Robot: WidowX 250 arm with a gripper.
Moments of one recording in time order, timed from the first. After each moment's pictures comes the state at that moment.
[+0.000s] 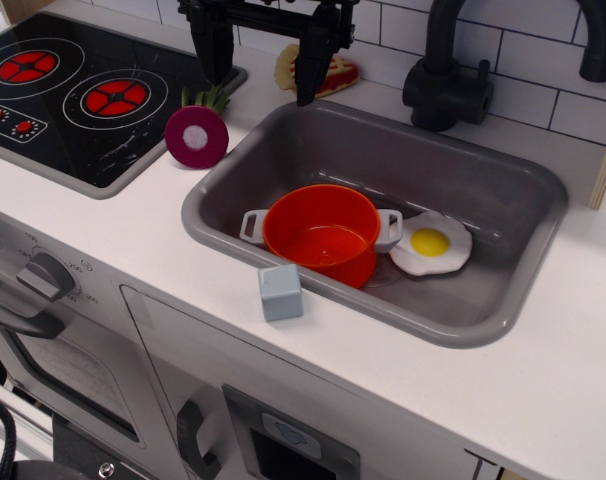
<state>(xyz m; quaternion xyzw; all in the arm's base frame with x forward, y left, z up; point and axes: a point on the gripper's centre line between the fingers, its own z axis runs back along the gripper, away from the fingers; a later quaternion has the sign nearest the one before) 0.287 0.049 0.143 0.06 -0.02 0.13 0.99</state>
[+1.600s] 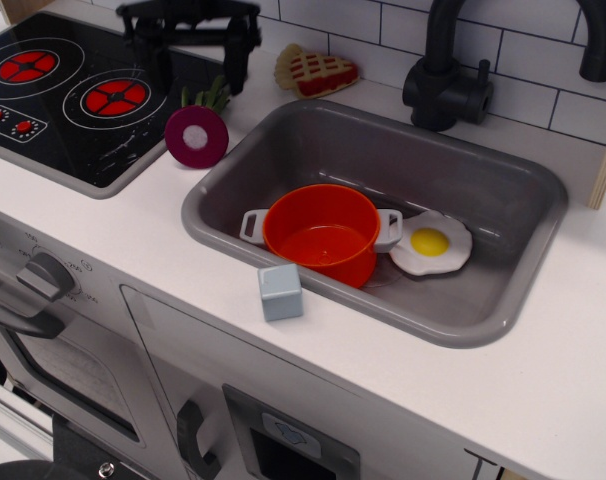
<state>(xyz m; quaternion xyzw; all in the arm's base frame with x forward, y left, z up) 0.338 0.160 0.074 0.03 -0.06 0.25 0.96</state>
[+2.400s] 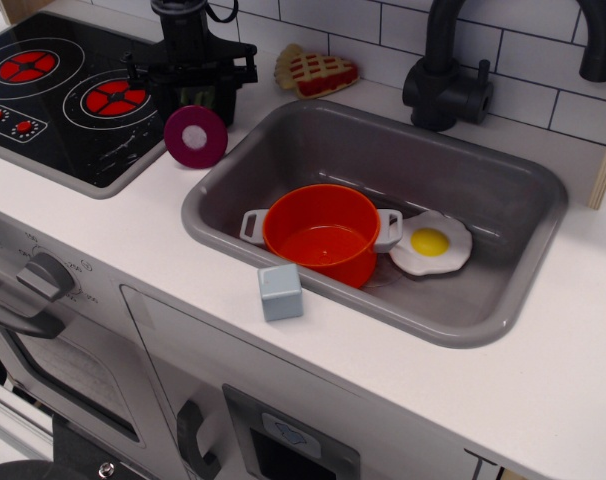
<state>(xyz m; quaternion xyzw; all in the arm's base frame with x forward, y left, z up) 0.345 0.163 0.043 0.03 -0.05 0.32 0.95</state>
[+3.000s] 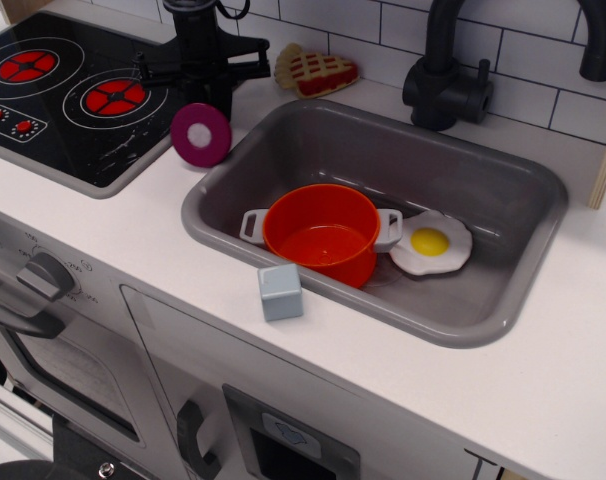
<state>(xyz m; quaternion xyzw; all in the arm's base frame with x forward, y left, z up) 0.349 0.147 0.059 0.02 -0.09 0.34 0.94</state>
